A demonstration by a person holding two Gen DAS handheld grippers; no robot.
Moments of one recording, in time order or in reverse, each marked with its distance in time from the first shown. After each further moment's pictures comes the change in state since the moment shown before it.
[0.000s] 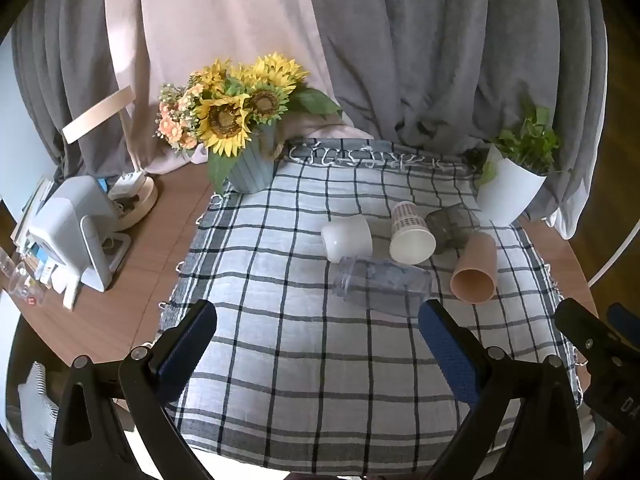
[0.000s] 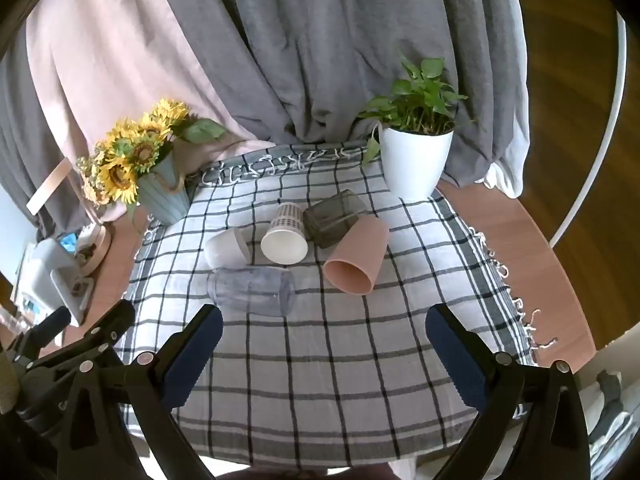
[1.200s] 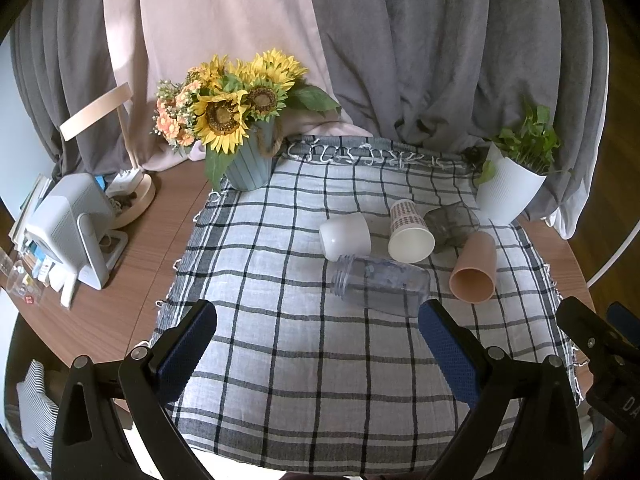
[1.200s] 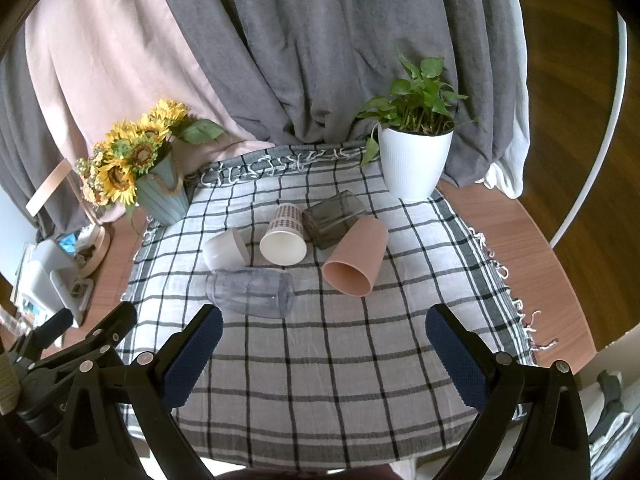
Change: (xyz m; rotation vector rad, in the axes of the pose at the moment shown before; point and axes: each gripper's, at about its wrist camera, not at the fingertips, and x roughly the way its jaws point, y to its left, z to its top) left arm 0.004 0.000 0.000 -0.002 0.006 -0.007; right arm 0.001 -0.004 0.002 0.002 0.006 -0.002
